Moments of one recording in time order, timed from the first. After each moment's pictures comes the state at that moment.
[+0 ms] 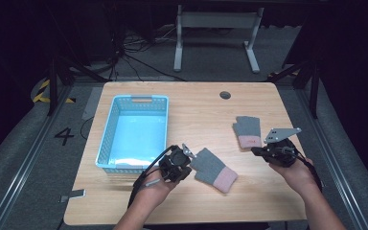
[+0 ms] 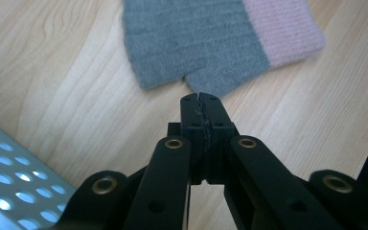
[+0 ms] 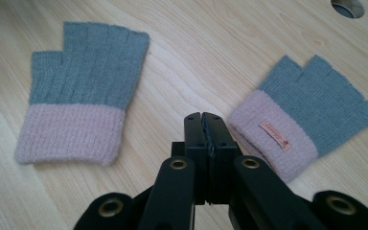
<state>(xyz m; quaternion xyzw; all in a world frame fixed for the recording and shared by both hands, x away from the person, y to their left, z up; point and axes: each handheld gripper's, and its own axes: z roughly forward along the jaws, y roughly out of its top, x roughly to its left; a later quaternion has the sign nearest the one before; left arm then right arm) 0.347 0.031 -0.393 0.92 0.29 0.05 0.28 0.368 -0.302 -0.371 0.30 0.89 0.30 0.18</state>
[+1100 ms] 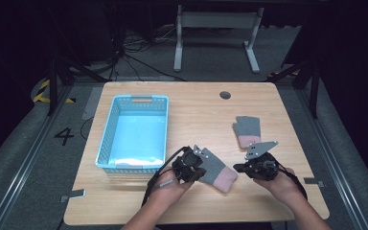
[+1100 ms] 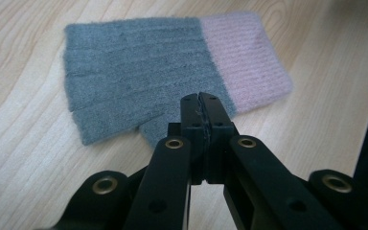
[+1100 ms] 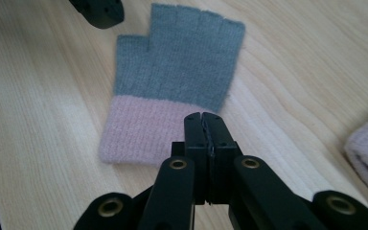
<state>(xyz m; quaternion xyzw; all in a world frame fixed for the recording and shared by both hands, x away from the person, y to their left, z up) 0.354 -0.004 -0.417 0.91 0.28 0.00 0.32 0.348 -0.256 -0.400 0.24 0.91 0.31 0.10</state>
